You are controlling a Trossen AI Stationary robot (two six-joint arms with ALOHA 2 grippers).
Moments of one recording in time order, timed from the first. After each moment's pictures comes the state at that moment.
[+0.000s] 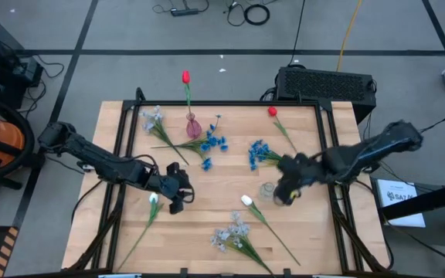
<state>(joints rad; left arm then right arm) -0.36 1.28 0.69 -0.29 -0.22 -0.47 0.37 1.23 1.09 -0.97 0.21 0.96</state>
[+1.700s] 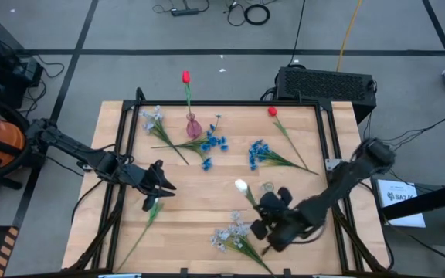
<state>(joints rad) -0.41 0.76 0.43 -0.23 -0.13 -0.44 0.68 1.67 1.22 -0.73 0.71 1.33</state>
